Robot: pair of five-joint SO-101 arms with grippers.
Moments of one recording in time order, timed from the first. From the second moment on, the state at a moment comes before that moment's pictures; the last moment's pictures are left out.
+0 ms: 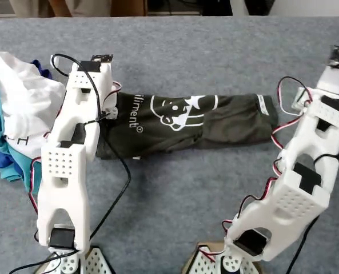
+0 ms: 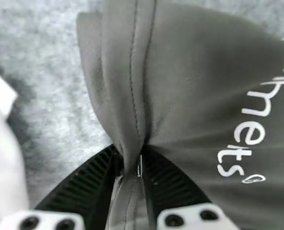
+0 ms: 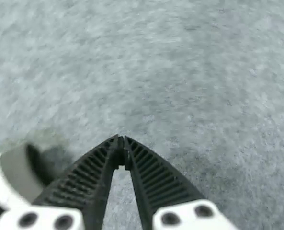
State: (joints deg) left arm -0.4 49.5 -41.4 91.1 -3.8; right arm 30.9 24.6 -0.7 35.5 -1.9
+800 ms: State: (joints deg) left arm 22.7 46.9 -65.5 99.9 -0.6; right arm 37.7 30.5 -6.6 31.2 -6.2
